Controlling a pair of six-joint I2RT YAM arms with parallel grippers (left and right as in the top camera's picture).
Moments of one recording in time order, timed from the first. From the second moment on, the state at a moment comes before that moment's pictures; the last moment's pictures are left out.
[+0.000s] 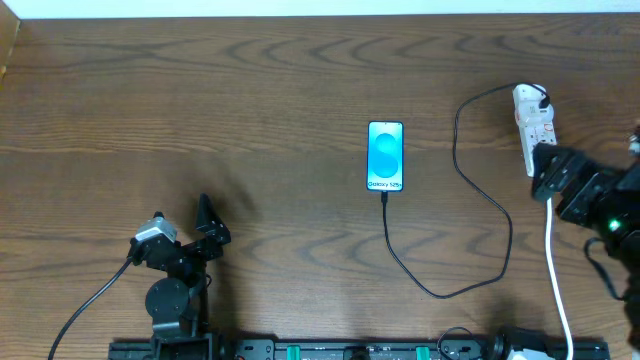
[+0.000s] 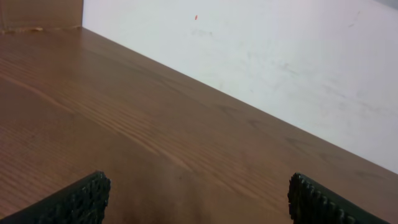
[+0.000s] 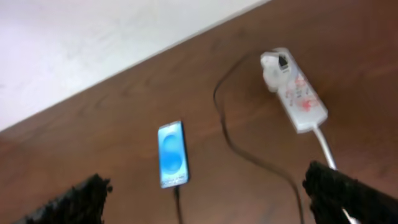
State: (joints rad) left arm 0.08 0.01 0.02 -0.11 -0.11 -0.38; right arm -0.18 0.87 1.36 -1.09 -0.22 0.29
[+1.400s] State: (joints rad) left arm 0.08 0.01 0.02 -0.12 -0.11 -0.38; right arm -0.17 0.01 0.23 -0.22 -0.23 0.22
